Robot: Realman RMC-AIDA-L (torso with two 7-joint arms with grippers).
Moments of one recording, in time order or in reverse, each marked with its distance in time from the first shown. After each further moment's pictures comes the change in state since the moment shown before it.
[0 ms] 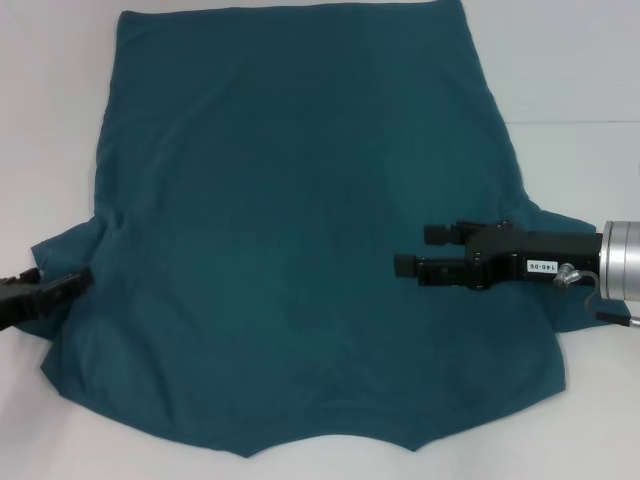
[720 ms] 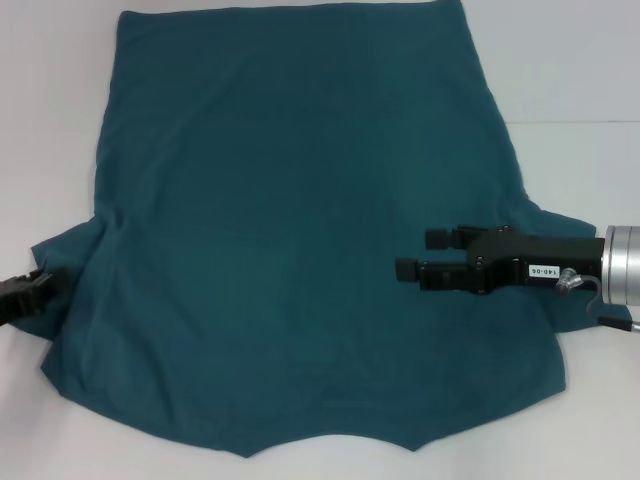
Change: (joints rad) left arm -0.008 0.000 -0.004 0.000 0.011 -0.031 -0.028; right arm -0.007 0.000 0.000 0.002 0.000 -0.007 0.000
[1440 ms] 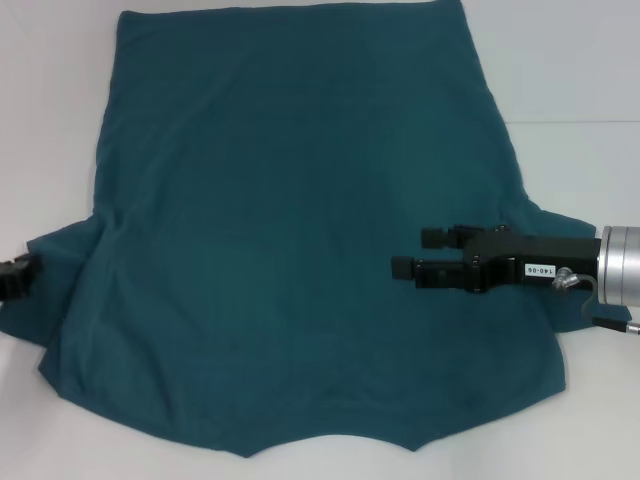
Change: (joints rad) left arm -0.044 0.018 -0.002 0.010 0.056 -0.085 -0.023; right arm 0.001 0.002 -0.004 0.016 0.021 0.004 0.000
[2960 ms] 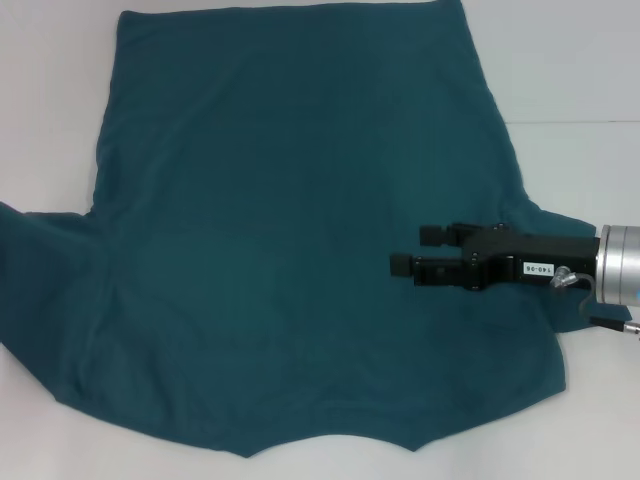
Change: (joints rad) left arm -0.063 0.033 -0.001 0.049 0.046 -0.140 0.006; right arm 0.001 0.000 0.001 0.011 0.013 0.003 -0.009
